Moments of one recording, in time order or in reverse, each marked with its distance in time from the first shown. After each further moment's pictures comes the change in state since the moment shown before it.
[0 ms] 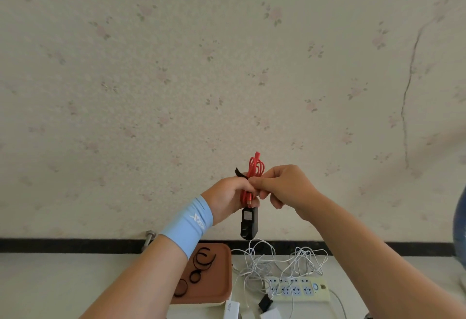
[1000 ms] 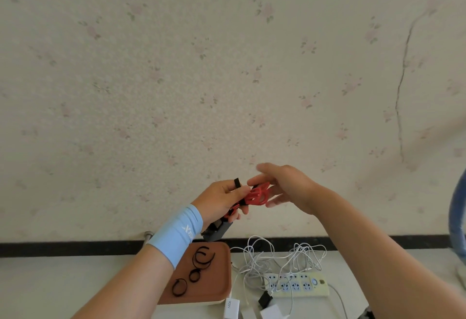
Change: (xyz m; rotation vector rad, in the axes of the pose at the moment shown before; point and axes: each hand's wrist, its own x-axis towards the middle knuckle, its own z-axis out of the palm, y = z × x) left_hand -0.019 -0.012 -0.007 0.463 0.247 -0.021; right_hand 0.012 0.012 -0.017 0.020 -0.228 0.096
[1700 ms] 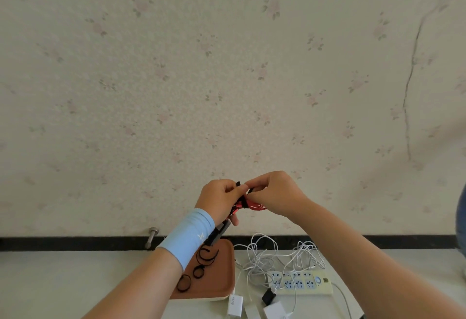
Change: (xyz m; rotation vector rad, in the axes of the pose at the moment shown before) left_hand -0.001 -0.008 0.003 0.245 0.293 -0.057; right_hand 0.011 0.016 0.038 -0.265 0.228 -0.098
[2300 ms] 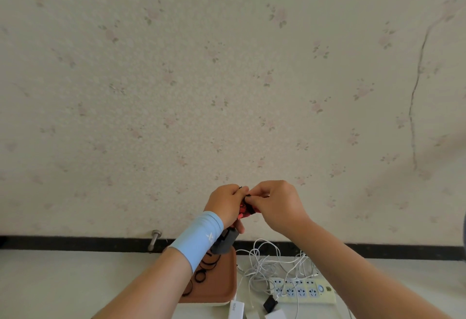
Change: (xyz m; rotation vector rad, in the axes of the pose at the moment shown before) left_hand 0.002 0.005 0.006 -0.059 -0.001 -0.139; right_hand -0.012 0.003 0.017 0.000 0.165 -0.145
